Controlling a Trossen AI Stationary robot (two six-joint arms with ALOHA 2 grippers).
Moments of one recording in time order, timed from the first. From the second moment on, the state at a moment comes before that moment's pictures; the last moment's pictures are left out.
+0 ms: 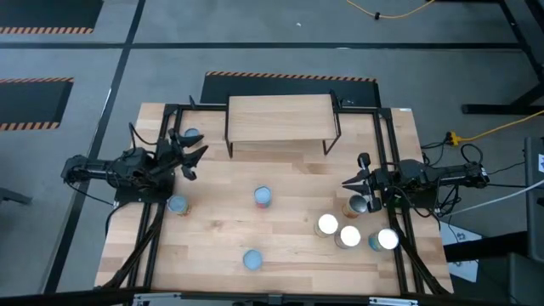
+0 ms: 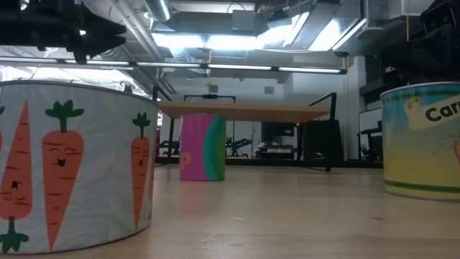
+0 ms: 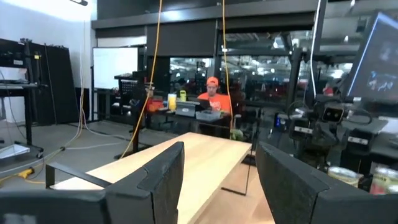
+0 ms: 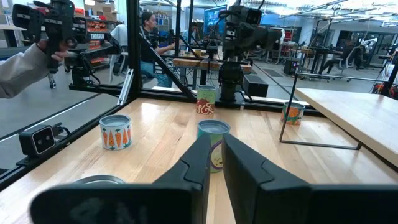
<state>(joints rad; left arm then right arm) -0.04 0.12 0.11 0.31 -0.54 0.06 0.14 0.00 0.01 0.03 0.00 -0.06</state>
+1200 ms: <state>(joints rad) 0.59 0.88 0.73 -0.30 -0.31 0.03 0.14 0.00 0.01 0.03 0.00 -0.06</state>
